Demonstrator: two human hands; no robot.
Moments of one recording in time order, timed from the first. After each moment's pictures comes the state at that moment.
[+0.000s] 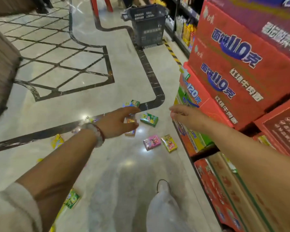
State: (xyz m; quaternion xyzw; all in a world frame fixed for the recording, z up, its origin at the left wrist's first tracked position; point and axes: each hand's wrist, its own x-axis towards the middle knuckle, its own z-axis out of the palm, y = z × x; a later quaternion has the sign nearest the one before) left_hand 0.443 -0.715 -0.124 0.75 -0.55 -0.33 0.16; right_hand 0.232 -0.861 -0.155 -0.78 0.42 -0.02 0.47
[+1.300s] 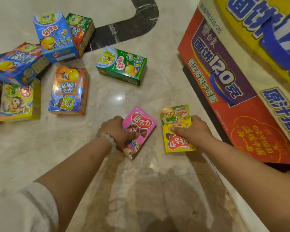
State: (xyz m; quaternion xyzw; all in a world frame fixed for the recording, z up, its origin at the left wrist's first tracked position) left_hand 0.507 -0.923 -0.880 0.82 -0.36 -0.44 0.07; right_hand 0.274 -1.019 -0.871 -0.60 0.69 0.04 0.41
